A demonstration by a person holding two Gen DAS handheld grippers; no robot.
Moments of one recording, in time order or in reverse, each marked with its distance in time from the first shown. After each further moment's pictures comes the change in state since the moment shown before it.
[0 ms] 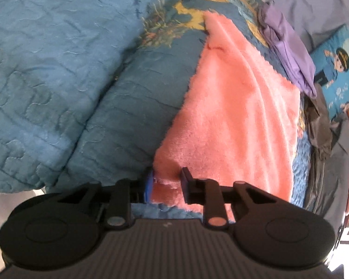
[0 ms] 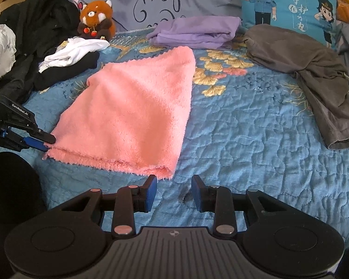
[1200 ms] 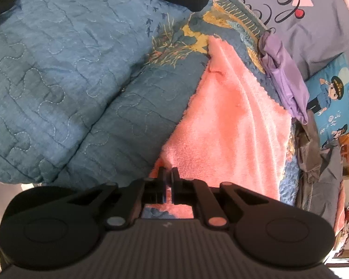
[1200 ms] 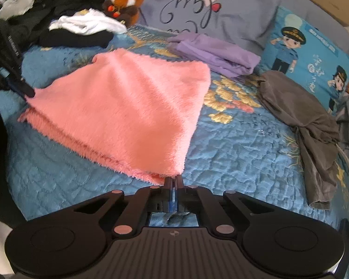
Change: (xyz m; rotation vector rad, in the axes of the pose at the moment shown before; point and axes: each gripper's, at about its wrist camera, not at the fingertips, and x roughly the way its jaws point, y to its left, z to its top) left arm -0.016 0.009 -0.009 -0.100 -0.094 -0.035; right arm 0.020 0.038 -0.003 -0.336 -0.077 -0.181
